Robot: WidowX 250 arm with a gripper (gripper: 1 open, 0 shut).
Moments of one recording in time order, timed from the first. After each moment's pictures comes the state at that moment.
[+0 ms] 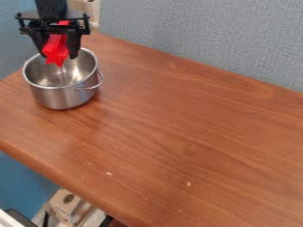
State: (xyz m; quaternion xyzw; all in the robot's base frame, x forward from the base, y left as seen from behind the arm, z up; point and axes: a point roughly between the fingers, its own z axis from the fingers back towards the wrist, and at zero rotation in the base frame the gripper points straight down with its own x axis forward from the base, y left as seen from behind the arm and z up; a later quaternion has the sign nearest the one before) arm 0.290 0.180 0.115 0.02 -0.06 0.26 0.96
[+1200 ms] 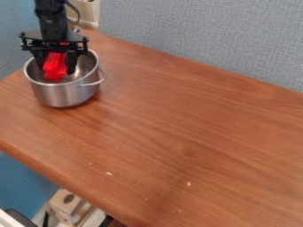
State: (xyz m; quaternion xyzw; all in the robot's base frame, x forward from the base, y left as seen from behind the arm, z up) arm 0.297 0.205 0.074 0.08 -0.06 0.27 0.96
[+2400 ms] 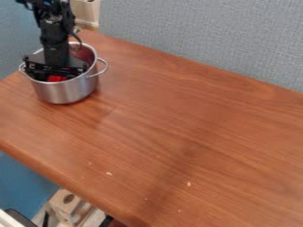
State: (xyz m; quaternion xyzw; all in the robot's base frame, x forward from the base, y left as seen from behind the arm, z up) arm 0.291 0.213 0.032 0.11 -0.05 0.27 0.96
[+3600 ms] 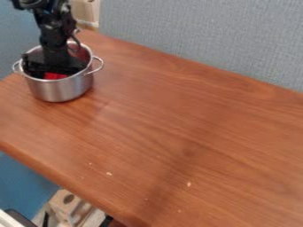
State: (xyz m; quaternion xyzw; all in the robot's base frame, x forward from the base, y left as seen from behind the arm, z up) arm 0.289 0.220 0.023 0.15 -0.07 0.27 0.95
